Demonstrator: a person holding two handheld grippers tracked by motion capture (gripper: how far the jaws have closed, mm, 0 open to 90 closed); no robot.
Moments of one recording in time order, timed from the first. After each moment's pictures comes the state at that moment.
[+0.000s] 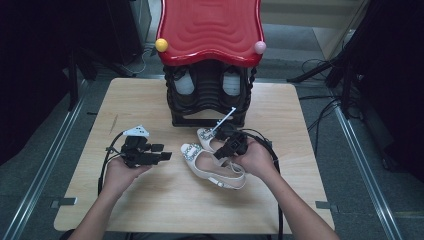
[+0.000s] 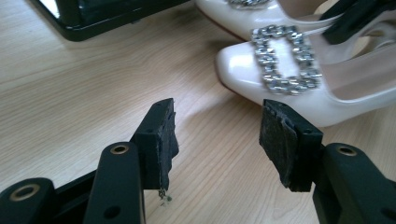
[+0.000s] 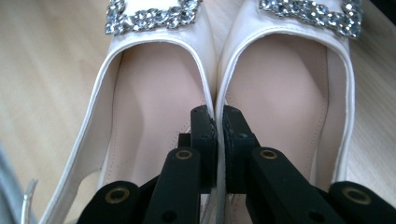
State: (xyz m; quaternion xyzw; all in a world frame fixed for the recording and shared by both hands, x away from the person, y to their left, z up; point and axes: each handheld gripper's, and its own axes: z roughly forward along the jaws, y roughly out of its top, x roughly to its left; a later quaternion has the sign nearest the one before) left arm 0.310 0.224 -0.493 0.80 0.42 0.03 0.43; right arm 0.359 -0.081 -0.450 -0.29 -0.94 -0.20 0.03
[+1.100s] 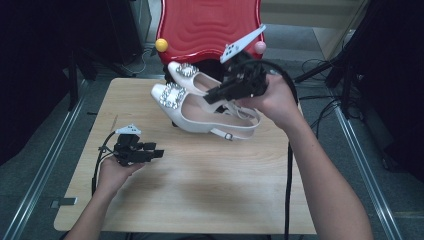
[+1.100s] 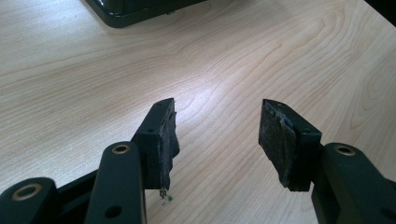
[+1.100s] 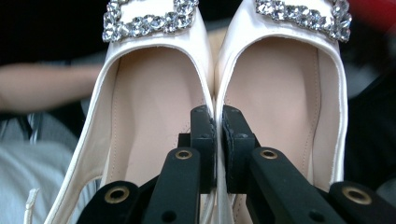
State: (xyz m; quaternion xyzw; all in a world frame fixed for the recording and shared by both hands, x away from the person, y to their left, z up) left arm 0.315 0.243 -0.500 0.79 0.45 0.04 0.42; right arm 0.376 -0.091 -0.239 -0.13 -0.90 -0.41 0.02
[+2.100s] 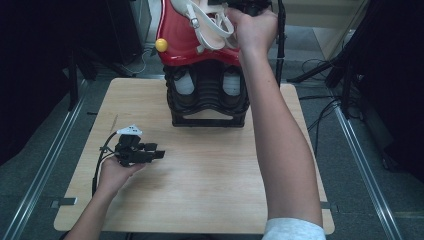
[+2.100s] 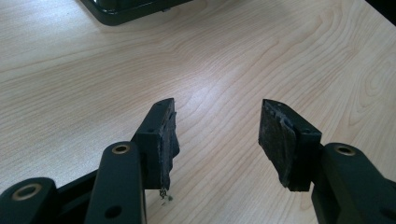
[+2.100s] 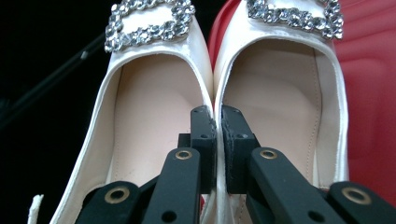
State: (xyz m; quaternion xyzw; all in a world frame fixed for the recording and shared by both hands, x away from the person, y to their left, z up) left arm 0.315 0.242 -0.502 0.79 0.44 0.04 0.42; right arm 0.474 -0.083 -0.153 -0.46 -0.68 -0.57 -0.03
